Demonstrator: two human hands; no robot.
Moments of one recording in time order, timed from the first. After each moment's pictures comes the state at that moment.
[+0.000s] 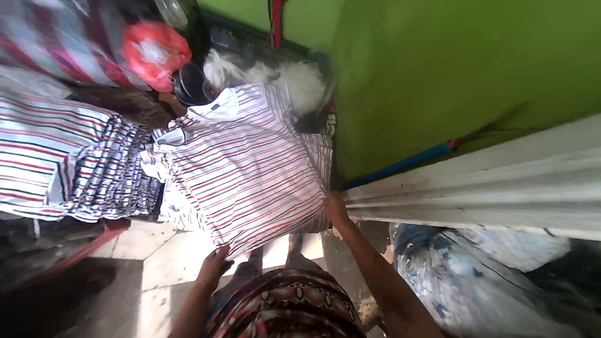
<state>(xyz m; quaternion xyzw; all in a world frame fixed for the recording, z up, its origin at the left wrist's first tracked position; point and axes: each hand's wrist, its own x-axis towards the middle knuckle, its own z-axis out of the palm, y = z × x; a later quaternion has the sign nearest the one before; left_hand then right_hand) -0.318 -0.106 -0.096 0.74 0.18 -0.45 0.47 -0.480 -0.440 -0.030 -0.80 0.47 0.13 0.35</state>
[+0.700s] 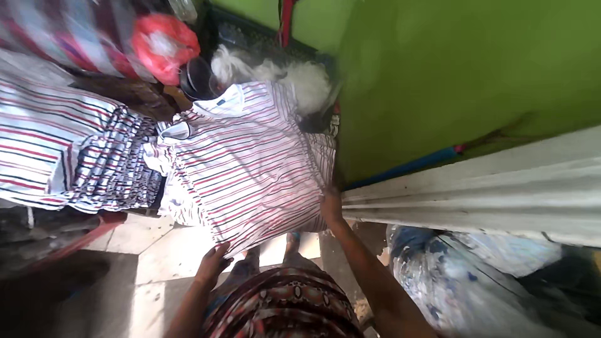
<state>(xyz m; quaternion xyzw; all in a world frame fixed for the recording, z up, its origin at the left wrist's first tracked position) -0.319 -0.102 -0.098 0.73 0.17 -0.45 0.49 -0.467 -0.430 -0.054 -0.82 0.49 0.06 0.29</state>
